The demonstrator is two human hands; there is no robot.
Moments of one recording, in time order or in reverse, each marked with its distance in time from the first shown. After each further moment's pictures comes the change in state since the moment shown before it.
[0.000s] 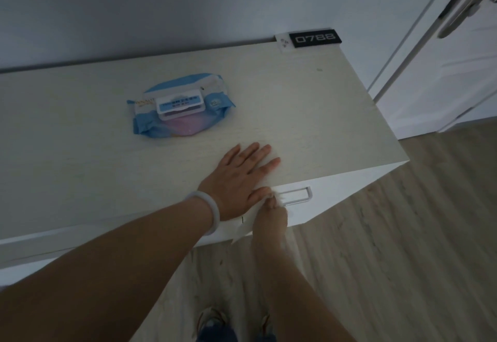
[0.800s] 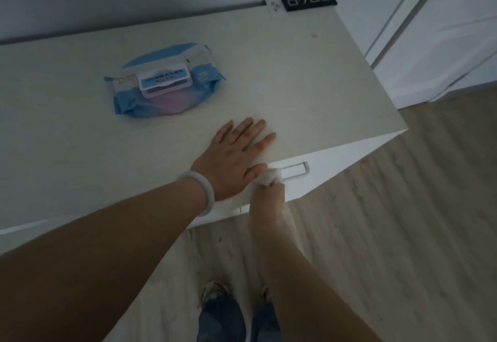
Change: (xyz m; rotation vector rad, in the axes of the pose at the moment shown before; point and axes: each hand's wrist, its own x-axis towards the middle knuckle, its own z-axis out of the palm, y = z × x) left_hand 0.000 -0.001 0.003 0.017 0.022 0.016; right_hand 0.011 0.012 0.009 0.013 0.097 -0.058
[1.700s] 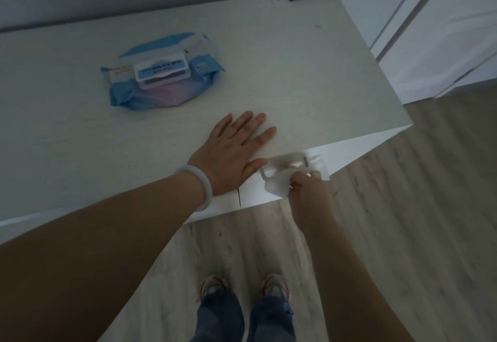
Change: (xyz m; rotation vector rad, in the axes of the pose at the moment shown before) left_hand -0.001 -0.001 -0.001 -0.001 0.000 0.001; right_hand 0.020 -0.023 -0.077 0.304 -0.202 0.060
